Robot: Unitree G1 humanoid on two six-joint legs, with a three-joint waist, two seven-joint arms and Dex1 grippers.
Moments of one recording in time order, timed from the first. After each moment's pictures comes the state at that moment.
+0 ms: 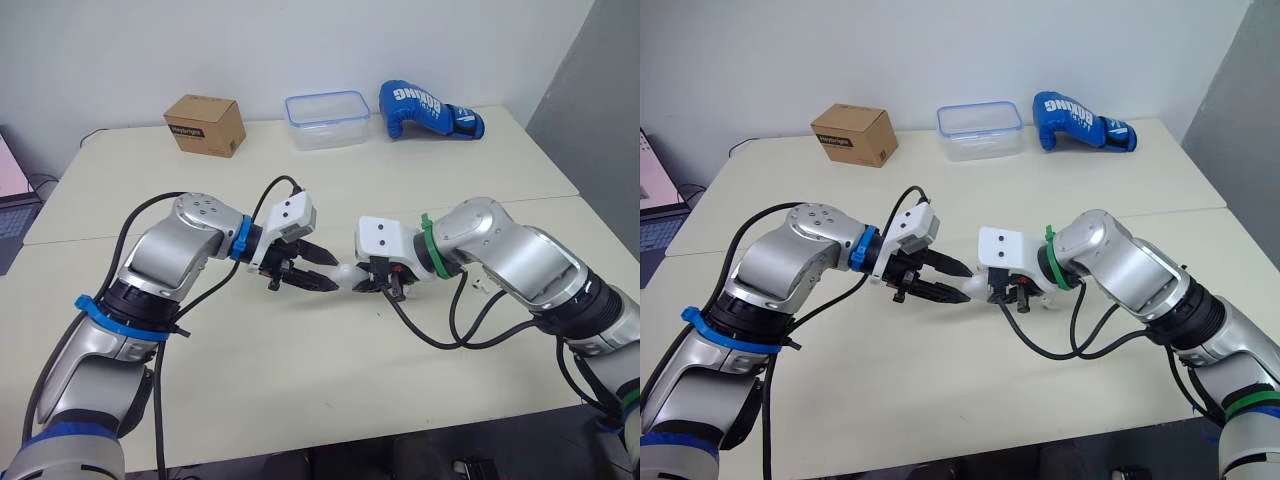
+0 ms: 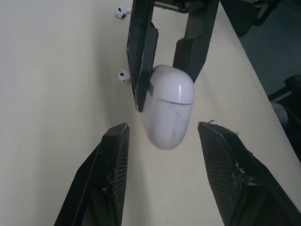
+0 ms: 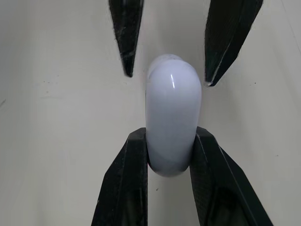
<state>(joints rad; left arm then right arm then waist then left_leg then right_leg) -0.84 0.72 -0.33 0.00 -0.35 0.66 -1.38 -1.00 -0.72 0.64 -0.26 0.25 0.84 1.06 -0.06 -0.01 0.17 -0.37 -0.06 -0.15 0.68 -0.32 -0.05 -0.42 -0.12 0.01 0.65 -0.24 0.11</state>
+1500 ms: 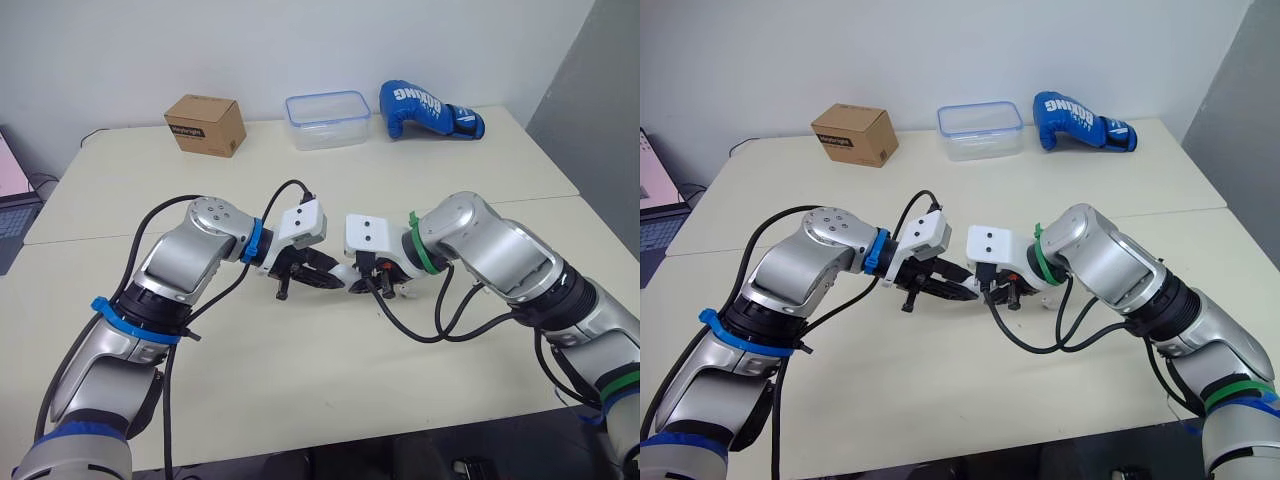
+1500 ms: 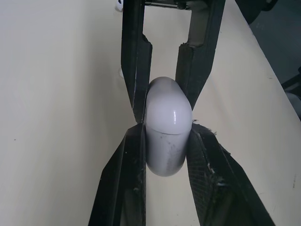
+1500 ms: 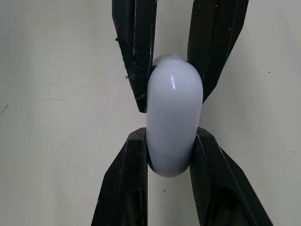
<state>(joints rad) -0.83 0.68 -0.35 0.00 -0.28 0.62 -1.36 -1.05 -0.63 0.65 -0.21 0.18 0.98 1.13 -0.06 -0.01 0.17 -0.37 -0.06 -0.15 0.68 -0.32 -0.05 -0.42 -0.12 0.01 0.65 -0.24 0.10</state>
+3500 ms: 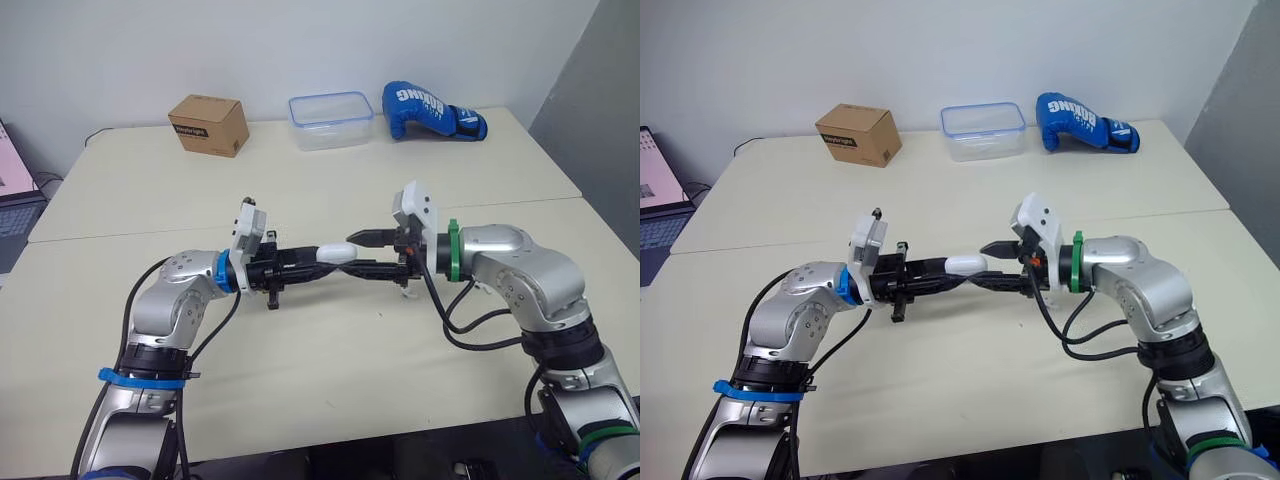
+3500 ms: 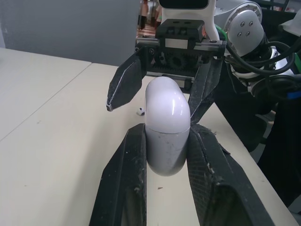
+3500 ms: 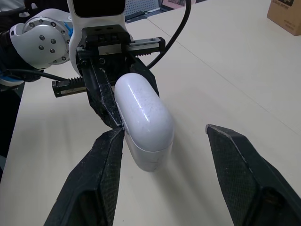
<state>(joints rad) -0.52 0.50 0.00 0.07 -0.57 0.38 -1.31 -0.70 -0.49 0.18 -0.24 0.49 0.84 0.91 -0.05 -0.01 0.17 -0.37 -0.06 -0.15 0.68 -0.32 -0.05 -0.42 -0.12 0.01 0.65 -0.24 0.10</state>
